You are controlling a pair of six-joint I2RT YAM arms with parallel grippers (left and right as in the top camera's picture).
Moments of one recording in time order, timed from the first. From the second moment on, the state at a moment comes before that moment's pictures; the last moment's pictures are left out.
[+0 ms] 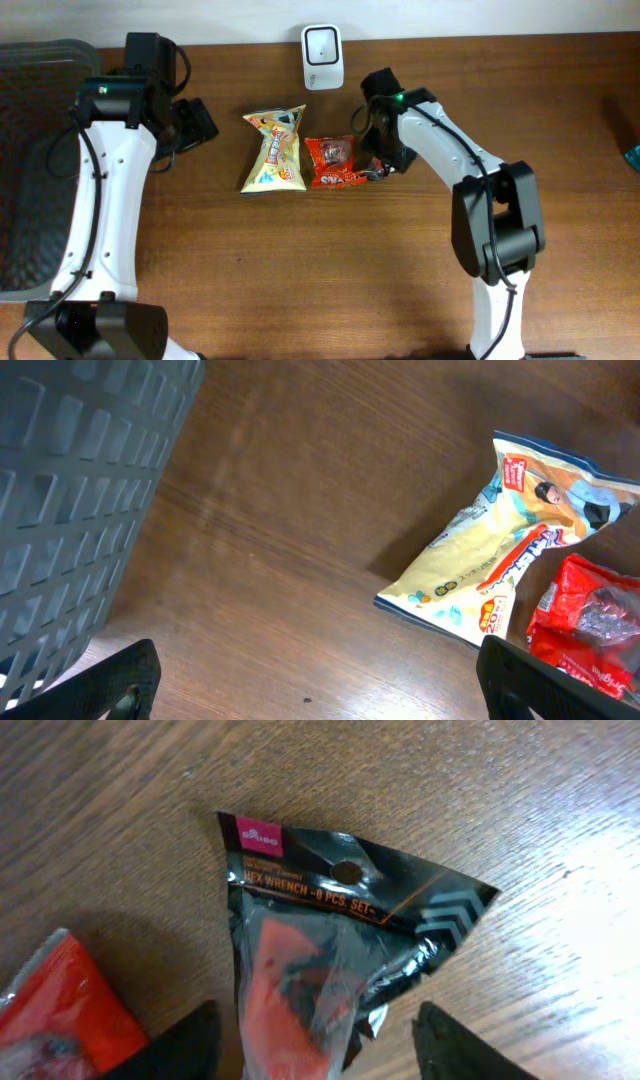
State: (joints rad) left arm -0.05 1.73 1.83 -1.34 -0.15 -0.52; right arm 0.32 2.18 1.71 -0.94 0.11 0.95
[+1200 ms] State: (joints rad) left arm -0.05 1.73 1.83 -1.34 -0.15 -0.52; right arm 0.33 2.22 1.91 -0.31 -0.06 0.62
